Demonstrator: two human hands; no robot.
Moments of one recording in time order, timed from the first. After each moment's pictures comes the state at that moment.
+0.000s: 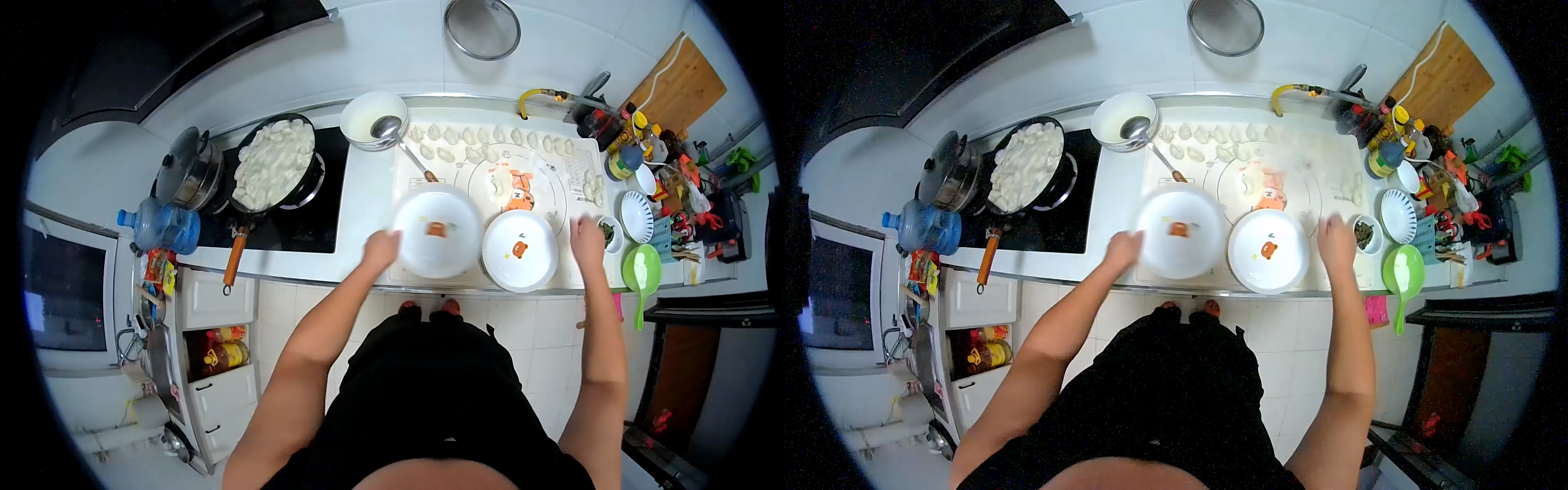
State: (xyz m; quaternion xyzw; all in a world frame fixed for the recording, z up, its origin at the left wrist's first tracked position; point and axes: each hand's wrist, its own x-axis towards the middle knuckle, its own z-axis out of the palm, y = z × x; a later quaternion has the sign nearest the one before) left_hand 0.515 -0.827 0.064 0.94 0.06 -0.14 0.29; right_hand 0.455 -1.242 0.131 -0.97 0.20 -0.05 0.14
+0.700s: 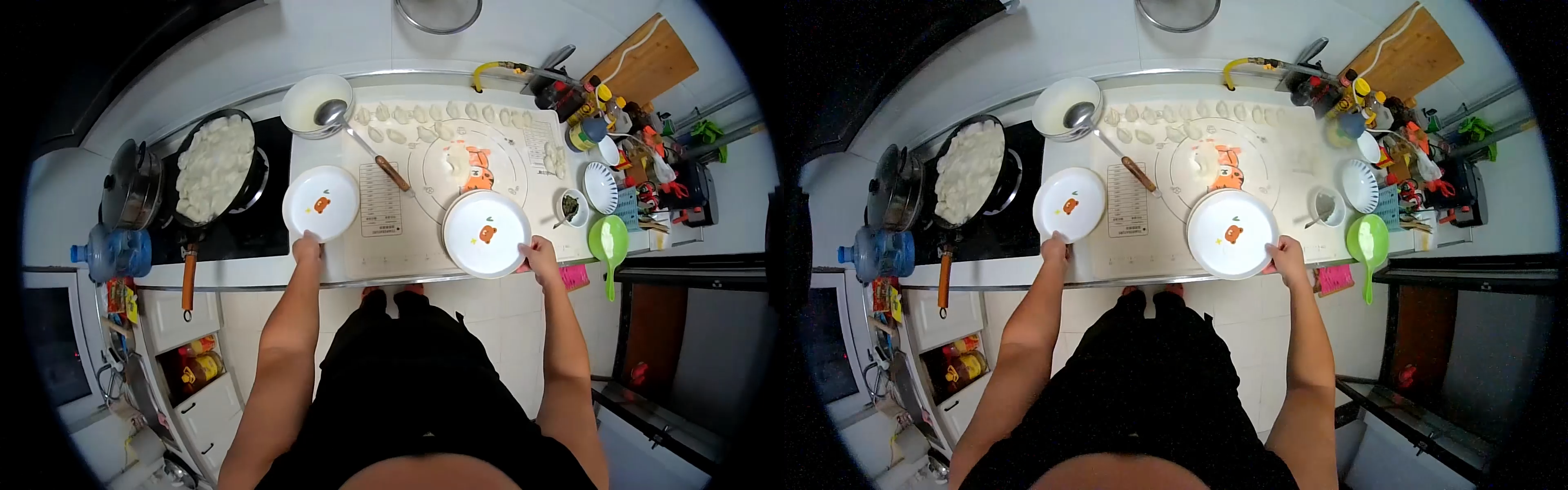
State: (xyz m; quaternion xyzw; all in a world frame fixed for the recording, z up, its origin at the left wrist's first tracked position) left_hand 0.551 -0.749 -0.065 0.66 0.46 -0.07 0.59; right_hand 0.391 -1.242 0.067 -0.72 0.34 0.07 0.60
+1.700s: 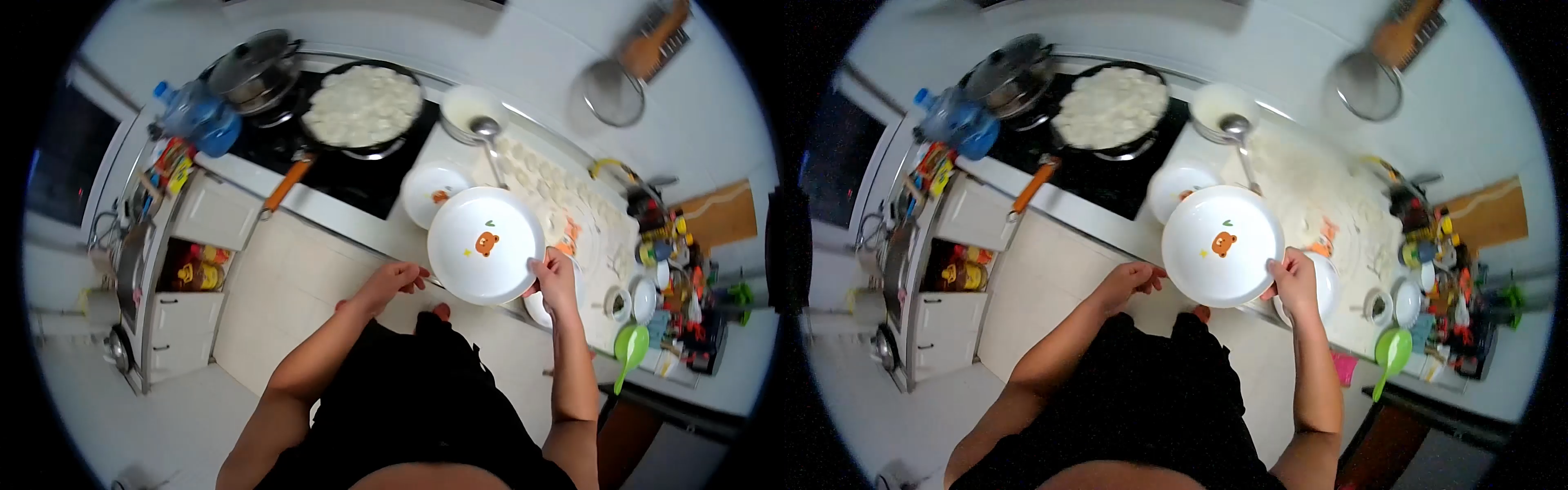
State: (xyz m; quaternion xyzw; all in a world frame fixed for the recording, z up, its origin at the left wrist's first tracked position) left_hand 0.394 -0.722 0.131 0.59 0.12 -0.30 0.74; right_hand 0.462 -1.019 0.203 -0.76 0.10 0.14 0.63
